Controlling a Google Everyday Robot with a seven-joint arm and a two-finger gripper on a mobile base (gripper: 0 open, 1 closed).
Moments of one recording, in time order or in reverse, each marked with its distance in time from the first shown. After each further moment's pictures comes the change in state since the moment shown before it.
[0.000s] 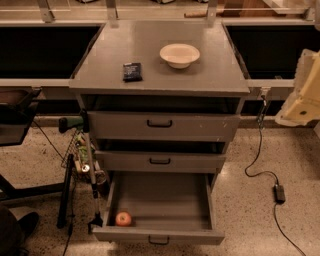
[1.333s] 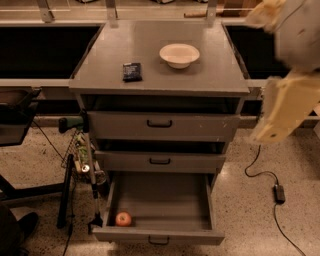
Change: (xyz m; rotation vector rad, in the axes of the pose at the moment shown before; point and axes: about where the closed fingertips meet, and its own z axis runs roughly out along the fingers) arm -0.031 0.025 0.023 -0.011 -0.070 -0.147
